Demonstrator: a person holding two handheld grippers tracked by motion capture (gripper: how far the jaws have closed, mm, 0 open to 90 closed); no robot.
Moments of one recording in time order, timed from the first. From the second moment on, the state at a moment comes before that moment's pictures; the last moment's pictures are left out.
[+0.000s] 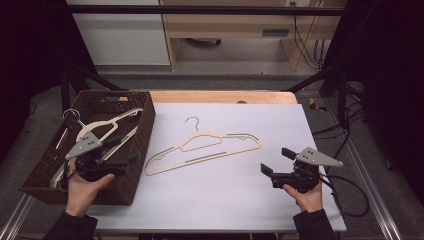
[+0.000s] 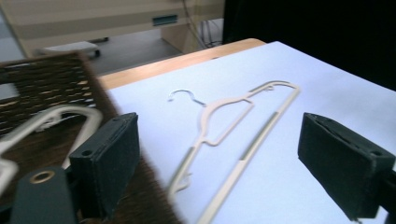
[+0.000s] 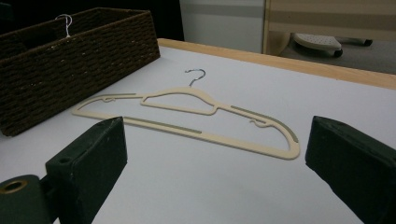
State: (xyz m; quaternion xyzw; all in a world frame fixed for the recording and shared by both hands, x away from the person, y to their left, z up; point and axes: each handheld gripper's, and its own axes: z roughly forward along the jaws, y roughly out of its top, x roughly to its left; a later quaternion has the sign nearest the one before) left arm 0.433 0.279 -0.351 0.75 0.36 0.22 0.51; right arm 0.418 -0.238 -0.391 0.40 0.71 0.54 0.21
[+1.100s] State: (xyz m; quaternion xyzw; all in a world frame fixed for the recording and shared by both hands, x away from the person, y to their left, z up) left arm 0.520 0.165 -0.427 0.87 0.32 0.13 0.34; right arm 0.418 -0.239 -0.393 0.40 0.71 0.54 0.21
